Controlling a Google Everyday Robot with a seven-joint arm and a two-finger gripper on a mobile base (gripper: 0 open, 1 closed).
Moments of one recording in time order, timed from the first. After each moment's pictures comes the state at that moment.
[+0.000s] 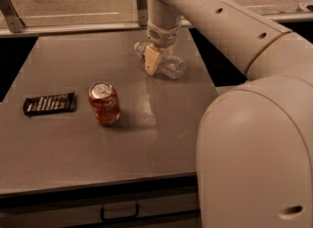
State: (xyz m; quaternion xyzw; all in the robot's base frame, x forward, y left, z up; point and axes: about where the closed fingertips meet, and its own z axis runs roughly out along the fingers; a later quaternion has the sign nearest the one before) arm 0.704 -0.020 0.842 -0.44 0.89 -0.01 0.11
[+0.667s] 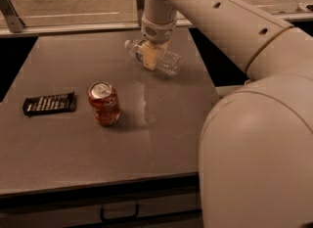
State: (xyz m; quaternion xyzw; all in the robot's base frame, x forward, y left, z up) arm 0.691 -0.003 0.859 -0.49 0.87 -0.01 0.12
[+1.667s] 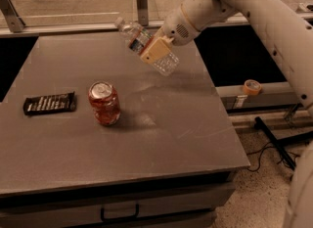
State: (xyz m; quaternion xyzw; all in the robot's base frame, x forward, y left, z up) arm 0.647 0.010 0.907 -0.58 0.72 0.25 0.30
